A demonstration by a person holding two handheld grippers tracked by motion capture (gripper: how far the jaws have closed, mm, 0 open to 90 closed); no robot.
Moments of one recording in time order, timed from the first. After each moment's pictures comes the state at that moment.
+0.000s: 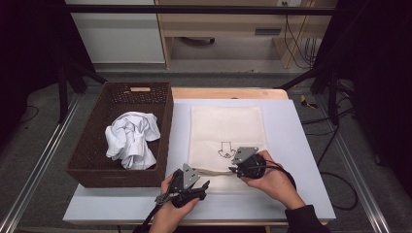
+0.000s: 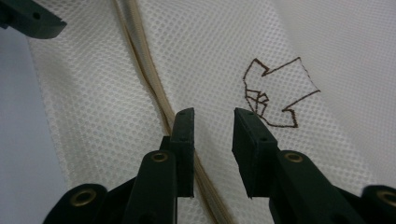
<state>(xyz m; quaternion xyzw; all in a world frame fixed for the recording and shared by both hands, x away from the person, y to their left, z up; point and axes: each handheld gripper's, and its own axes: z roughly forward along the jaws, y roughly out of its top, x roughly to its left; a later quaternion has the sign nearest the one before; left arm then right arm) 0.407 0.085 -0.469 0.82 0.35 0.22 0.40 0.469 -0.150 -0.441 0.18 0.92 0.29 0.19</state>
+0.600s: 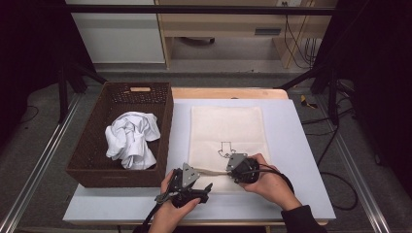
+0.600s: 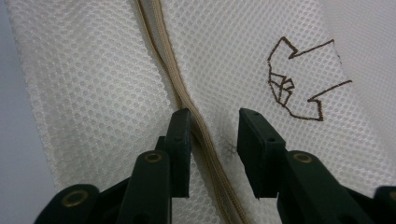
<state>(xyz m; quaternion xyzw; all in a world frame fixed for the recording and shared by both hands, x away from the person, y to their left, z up) 0.408 0.085 -0.468 0.82 0.35 0.20 0.41 0.467 -0.137 -0.458 0.15 0.94 0.23 0.20</state>
